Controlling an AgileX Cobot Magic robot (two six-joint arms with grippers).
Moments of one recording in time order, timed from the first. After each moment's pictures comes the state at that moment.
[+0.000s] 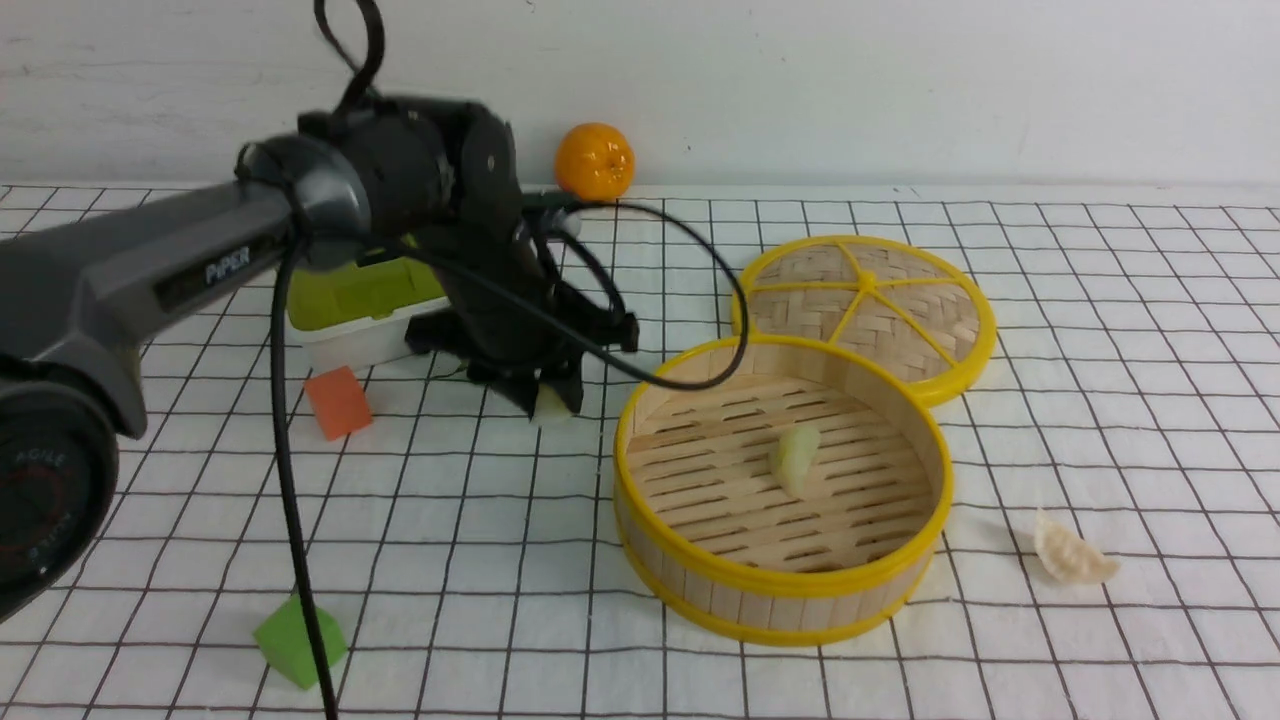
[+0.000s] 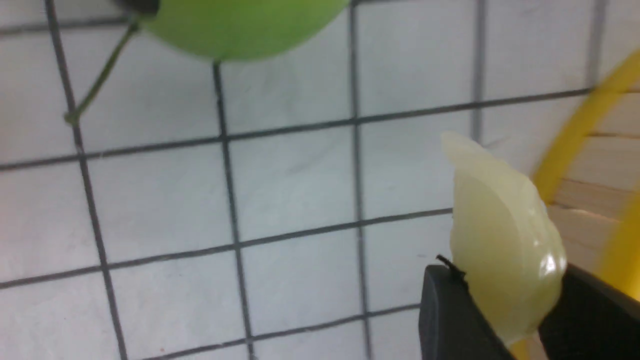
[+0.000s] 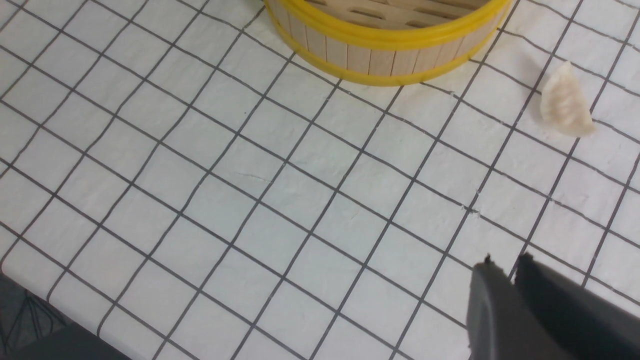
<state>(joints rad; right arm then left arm) 0.19 0.66 -0.82 0.30 1.11 -0.32 -0.41 2.12 -1.87 -0.10 1.00 -0.22</state>
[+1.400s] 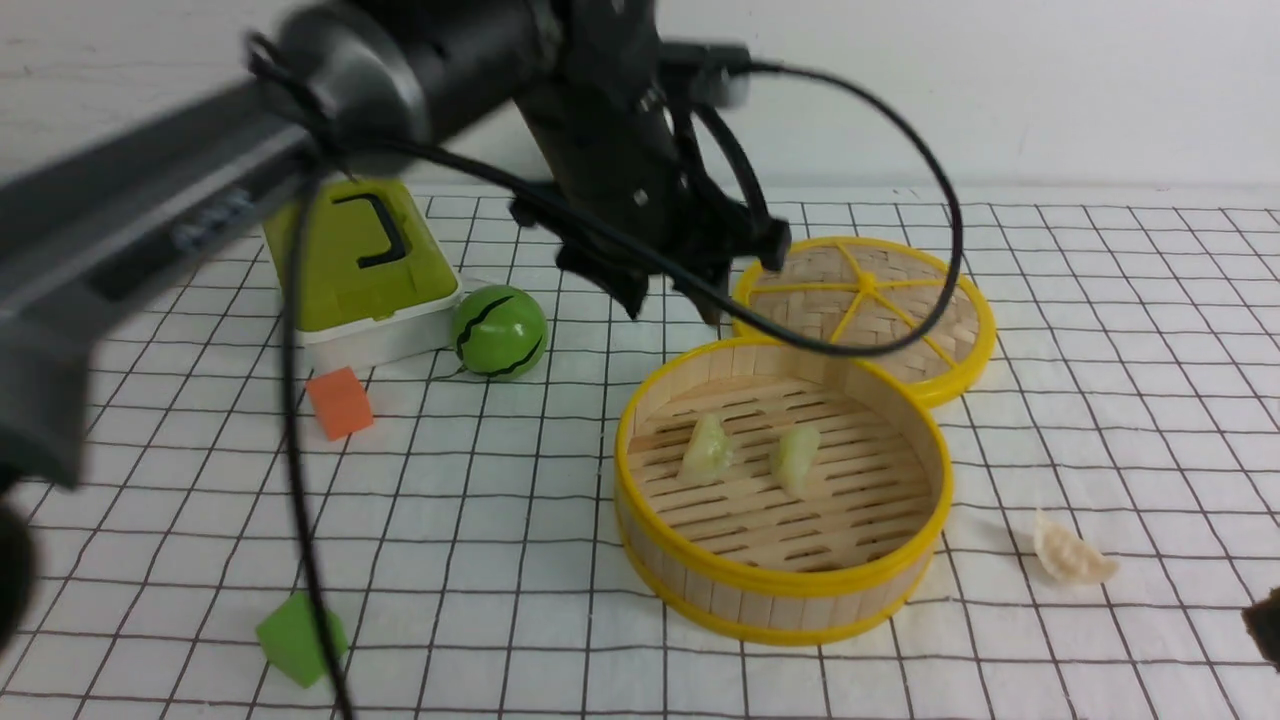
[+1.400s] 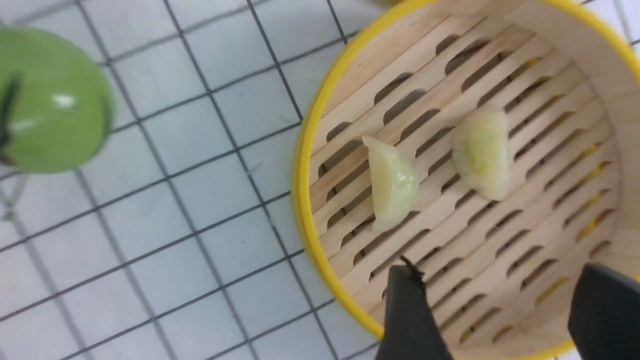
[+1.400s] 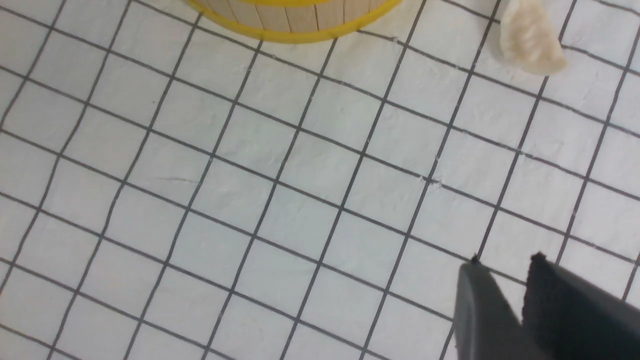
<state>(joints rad) 0.19 0.96 -0.88 0.19 1.05 -0.16 -0.60 1.95 -2.06 0.00 1.19 -0.19</state>
